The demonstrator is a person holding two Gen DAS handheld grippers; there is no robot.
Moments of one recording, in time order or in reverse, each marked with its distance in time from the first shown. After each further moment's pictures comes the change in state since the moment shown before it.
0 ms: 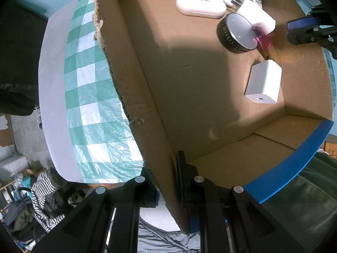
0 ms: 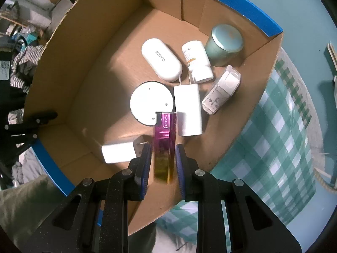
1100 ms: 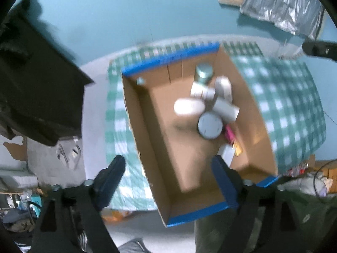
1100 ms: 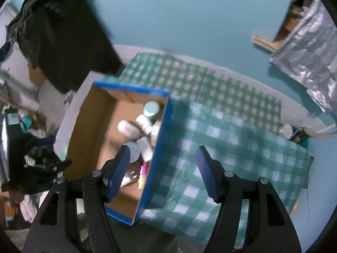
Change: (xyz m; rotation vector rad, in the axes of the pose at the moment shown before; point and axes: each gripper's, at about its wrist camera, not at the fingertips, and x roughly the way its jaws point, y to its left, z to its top) left arm -0.165 -0.034 0.030 -0.044 -0.381 0.102; right arm -0.171 -0.066 -0.073 0.382 -0.473 -0.057
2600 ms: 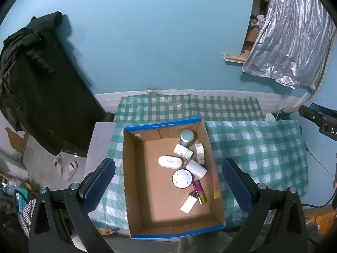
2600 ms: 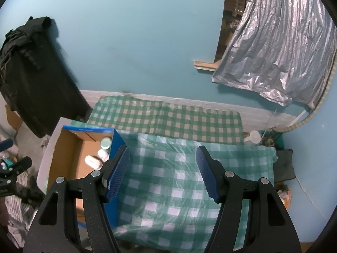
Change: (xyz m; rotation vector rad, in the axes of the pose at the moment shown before) left arm -0.091 -0.040 0.035 -0.175 -0.268 0.023; right arm -0.076 -0.067 -0.029 0.143 -0.253 -0.168
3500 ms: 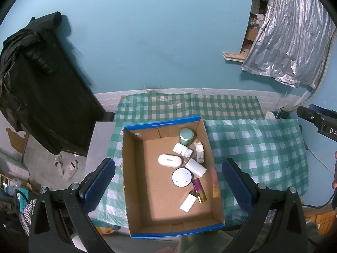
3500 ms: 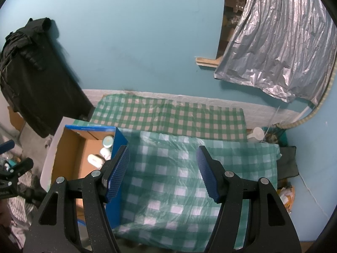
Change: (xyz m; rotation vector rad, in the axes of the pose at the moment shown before) left arm 0.000 -0.004 0.000 0.006 0.007 0.000; right arm 0.005 0.000 0.001 0.017 0.022 0.015
